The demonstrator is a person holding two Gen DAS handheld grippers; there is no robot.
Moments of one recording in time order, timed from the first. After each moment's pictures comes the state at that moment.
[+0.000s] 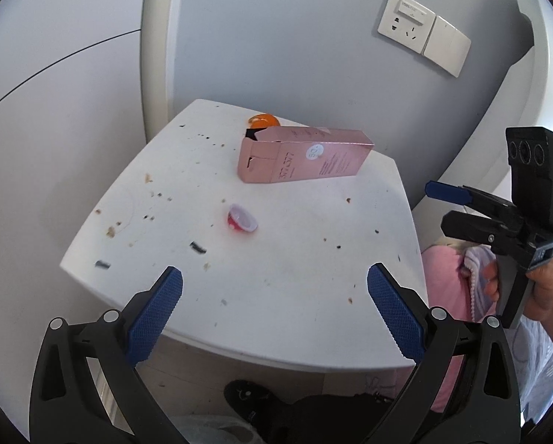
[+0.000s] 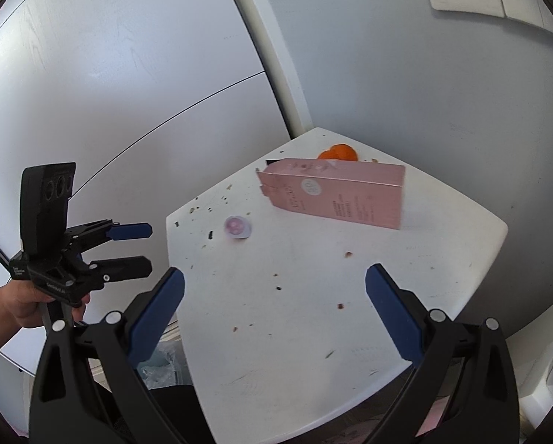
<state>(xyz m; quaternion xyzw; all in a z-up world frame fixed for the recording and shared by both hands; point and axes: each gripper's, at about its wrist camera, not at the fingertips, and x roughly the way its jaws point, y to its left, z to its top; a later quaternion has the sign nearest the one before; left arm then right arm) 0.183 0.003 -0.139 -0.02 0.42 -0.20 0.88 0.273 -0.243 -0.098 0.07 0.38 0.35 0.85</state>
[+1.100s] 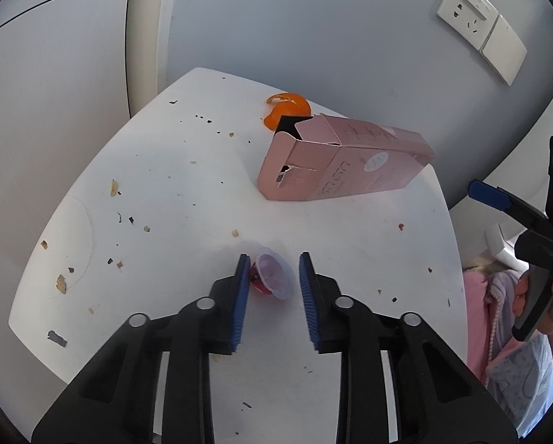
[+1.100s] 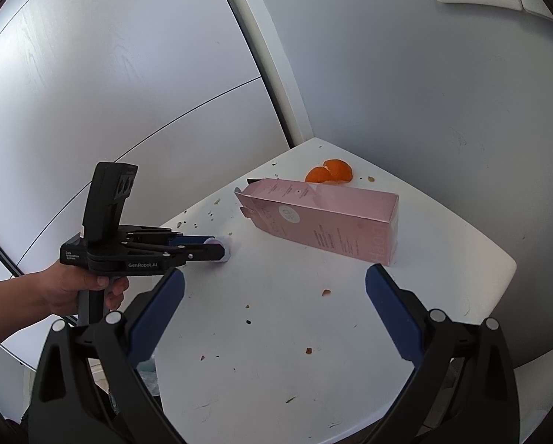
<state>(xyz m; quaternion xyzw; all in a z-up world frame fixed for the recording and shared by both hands) 0.265 0.001 -0.190 -0.04 0.47 -0.20 0.86 0.313 -0.254 -0.096 0.07 0.37 0.38 0.84</state>
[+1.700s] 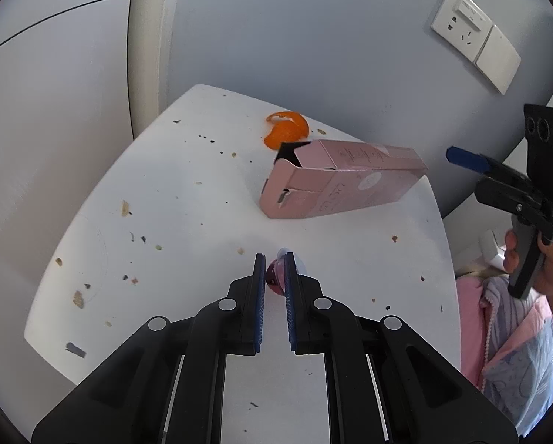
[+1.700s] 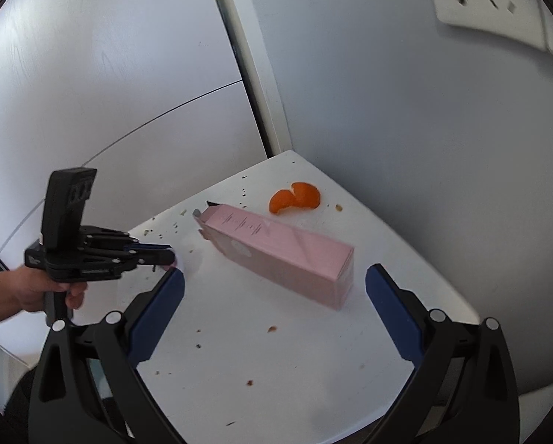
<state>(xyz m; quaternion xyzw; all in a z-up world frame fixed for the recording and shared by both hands) 0.268 0.010 -0.175 -0.04 0.45 -0.21 0.87 0.362 -0.254 -0.082 0.00 0.37 0.37 0.85</state>
